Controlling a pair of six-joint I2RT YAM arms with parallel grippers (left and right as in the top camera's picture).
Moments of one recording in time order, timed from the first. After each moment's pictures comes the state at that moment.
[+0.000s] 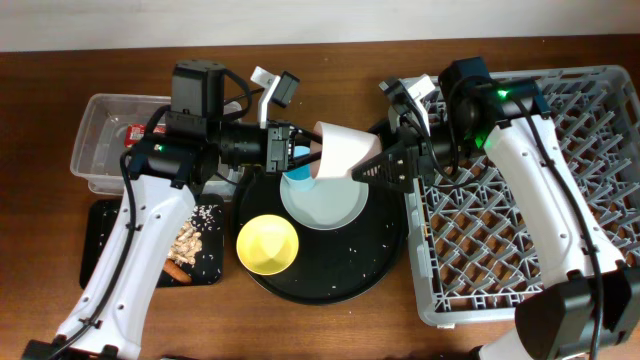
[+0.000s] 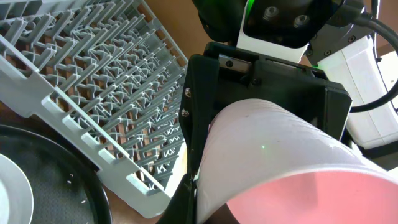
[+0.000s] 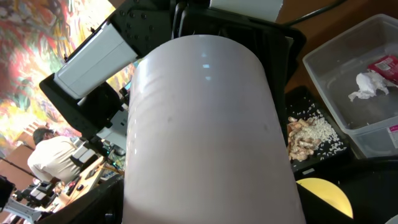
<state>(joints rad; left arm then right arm) -0.24 1.52 1.42 -0.61 1.20 -0.25 0.18 1.73 1.68 -1.46 -1.51 -0.81</state>
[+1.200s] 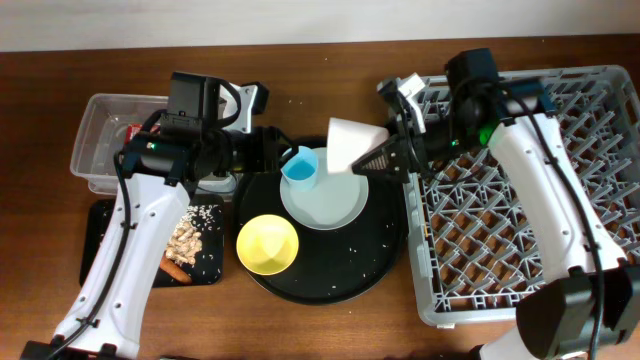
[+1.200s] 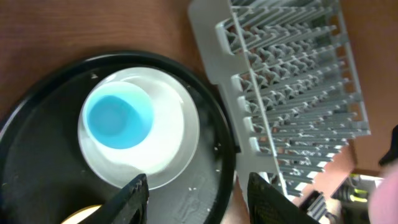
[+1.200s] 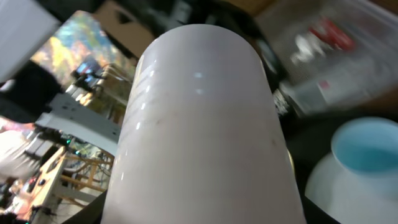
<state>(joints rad) -0.21 1.52 1.43 -0.85 0.56 -0.24 0.15 1.74 1.68 -1.33 -1.27 -0.66</state>
